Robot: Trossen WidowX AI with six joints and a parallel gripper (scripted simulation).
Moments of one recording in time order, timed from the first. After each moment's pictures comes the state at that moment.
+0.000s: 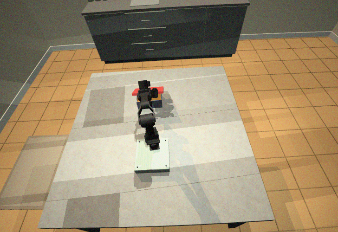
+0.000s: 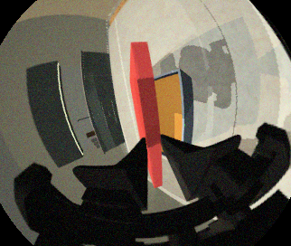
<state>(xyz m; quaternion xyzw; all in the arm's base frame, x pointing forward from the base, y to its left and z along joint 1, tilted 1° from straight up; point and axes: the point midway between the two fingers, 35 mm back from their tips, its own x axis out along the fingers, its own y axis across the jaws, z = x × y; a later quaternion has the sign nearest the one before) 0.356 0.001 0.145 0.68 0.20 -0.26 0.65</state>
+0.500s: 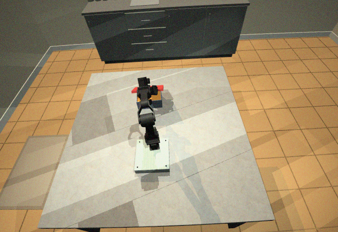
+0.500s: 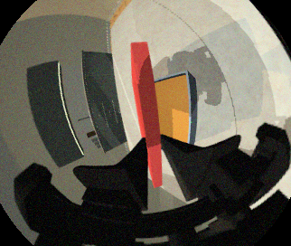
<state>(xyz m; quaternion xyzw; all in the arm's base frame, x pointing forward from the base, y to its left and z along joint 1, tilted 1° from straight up) 0.363 0.000 0.165 0.68 0.20 -0.26 0.65</state>
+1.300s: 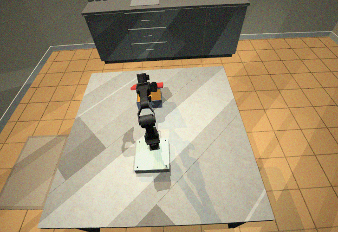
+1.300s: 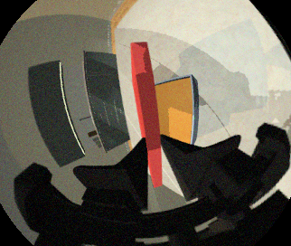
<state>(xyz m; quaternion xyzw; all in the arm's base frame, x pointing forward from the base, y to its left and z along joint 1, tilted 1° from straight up) 0.362 0.000 0.196 0.68 0.20 -0.26 0.65</state>
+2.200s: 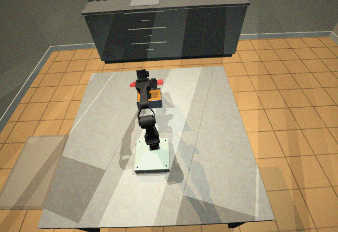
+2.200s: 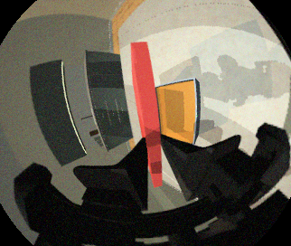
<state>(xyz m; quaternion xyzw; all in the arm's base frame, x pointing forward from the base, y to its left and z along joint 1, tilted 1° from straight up) 0.361 -0.002 0.227 0.68 0.20 -0.25 0.65</state>
